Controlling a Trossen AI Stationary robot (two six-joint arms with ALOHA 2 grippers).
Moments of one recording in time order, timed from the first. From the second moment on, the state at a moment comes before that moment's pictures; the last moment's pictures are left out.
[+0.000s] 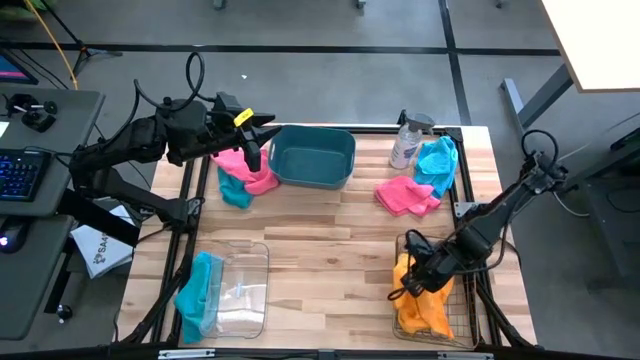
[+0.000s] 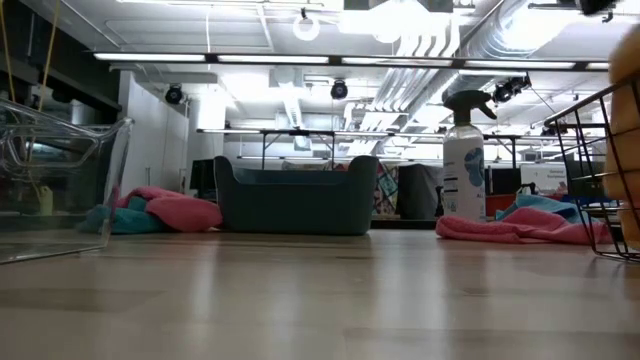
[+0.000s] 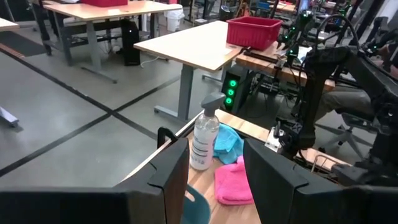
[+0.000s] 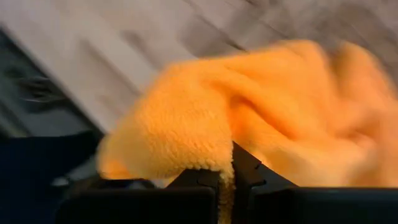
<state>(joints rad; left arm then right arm) 0.04 1.22 1.65 -0.68 -0.47 -0.23 0.71 1.30 1.03 -0.94 0.07 1.56</state>
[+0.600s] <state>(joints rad) 0.04 1.22 1.65 -0.69 -0.47 -0.16 0.77 1.30 0.83 -0.85 -0.16 1.48</state>
